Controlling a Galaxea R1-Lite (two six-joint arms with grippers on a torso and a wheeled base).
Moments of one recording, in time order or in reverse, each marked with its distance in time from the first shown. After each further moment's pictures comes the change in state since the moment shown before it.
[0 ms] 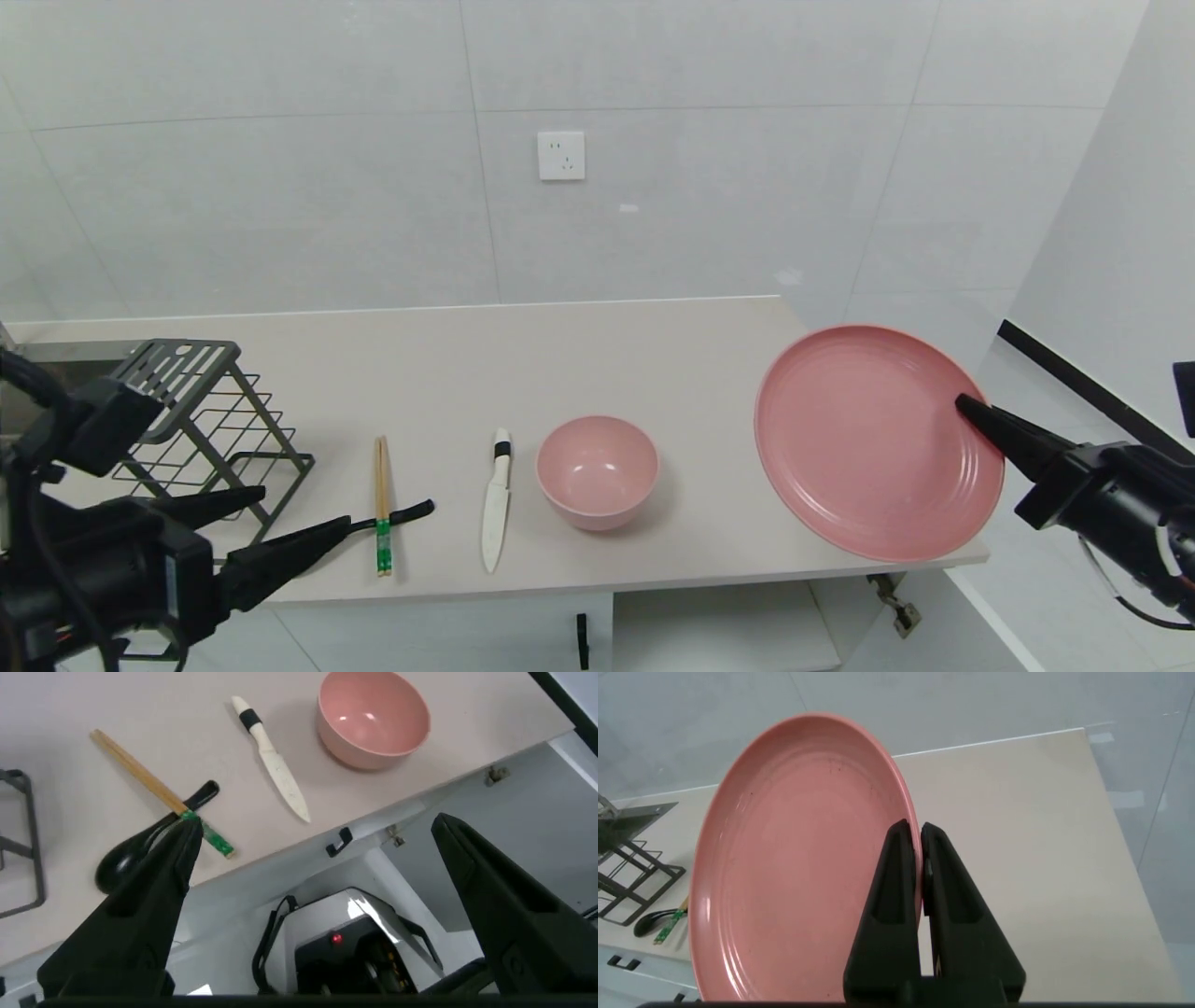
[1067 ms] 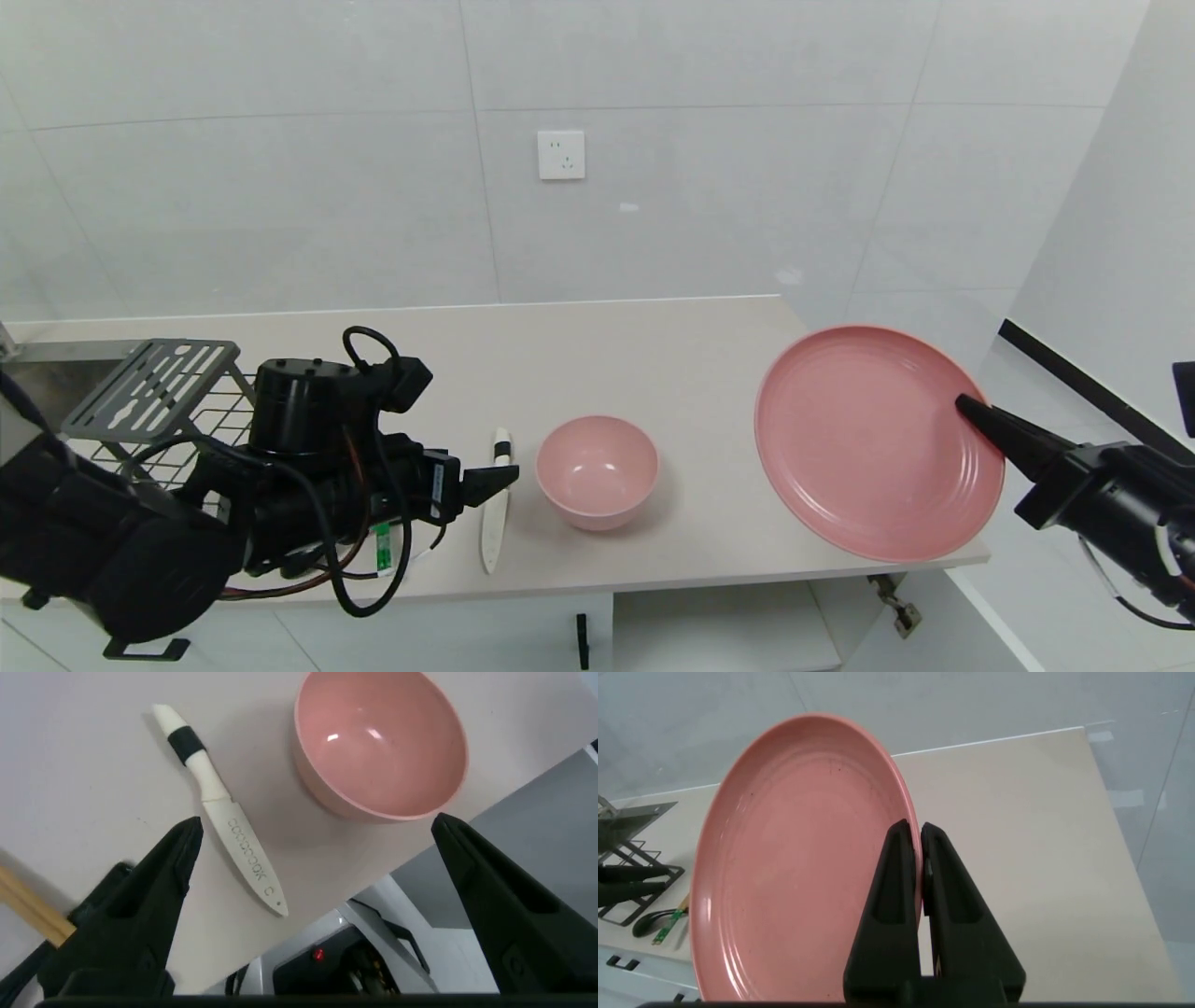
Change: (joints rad) left arm -0.191 0.702 -0.148 -0.464 0.067 -0.096; right arm 0.000 0.000 0.000 0.002 0.000 0.000
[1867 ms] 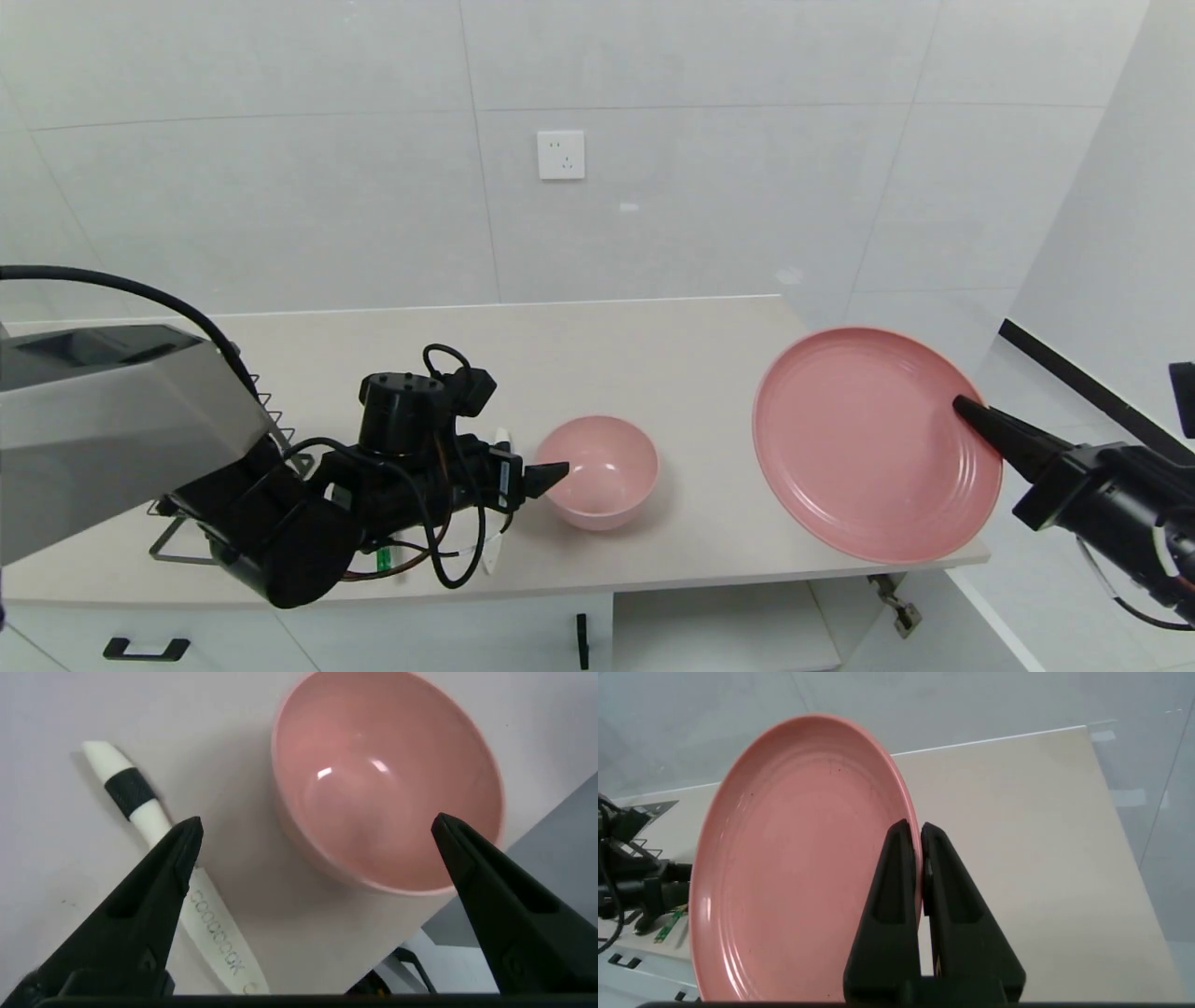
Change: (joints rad) left arm -0.059 0.287 -0.126 -0.205 0.005 -0.021; right arm 0.005 0.003 0.000 0.000 0.000 0.000
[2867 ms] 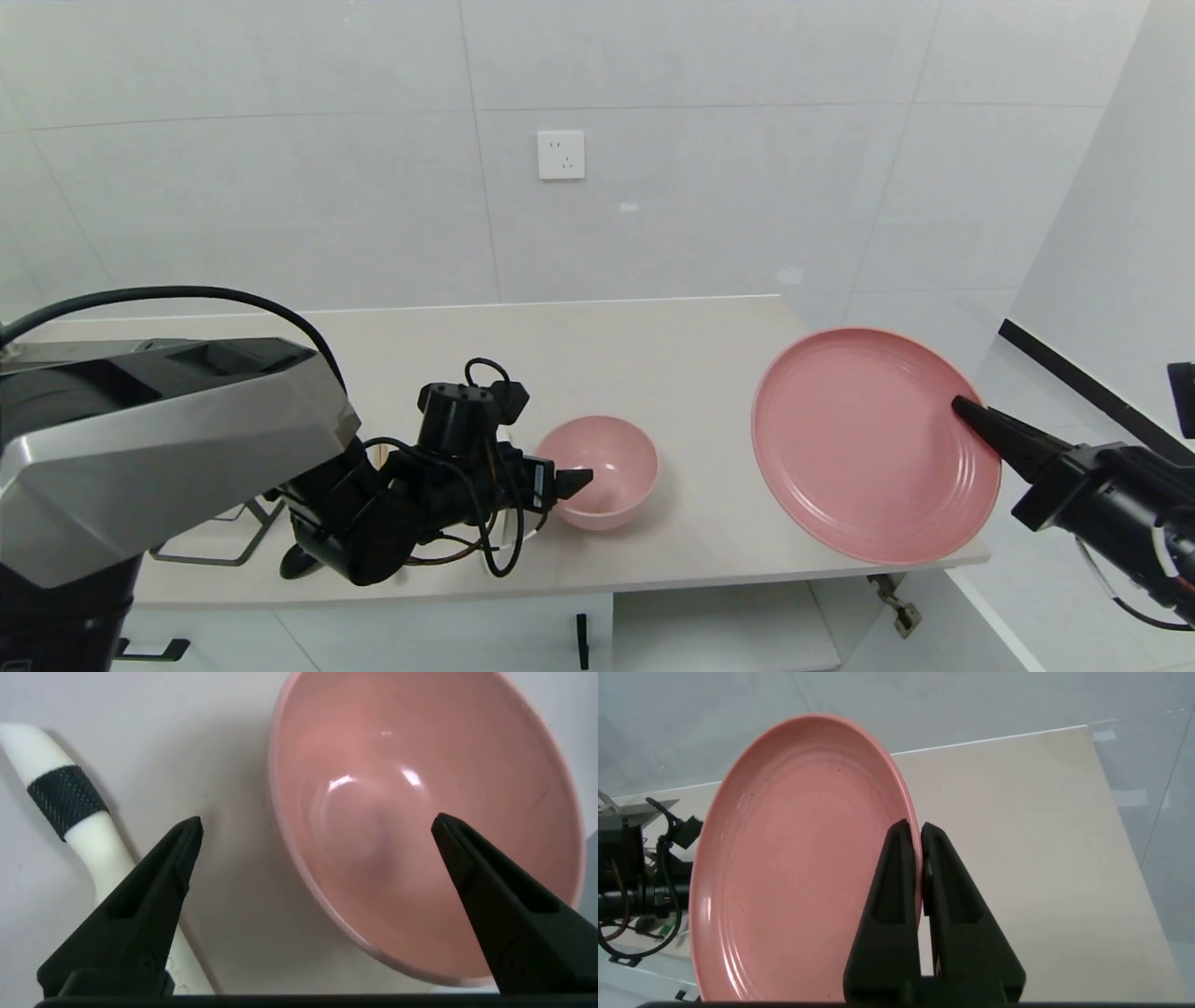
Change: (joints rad) left arm -0.033 0.162 -0.145 0.042 0.029 -0.054; right arm 0.003 0.001 0.000 0.000 0.000 -0.002
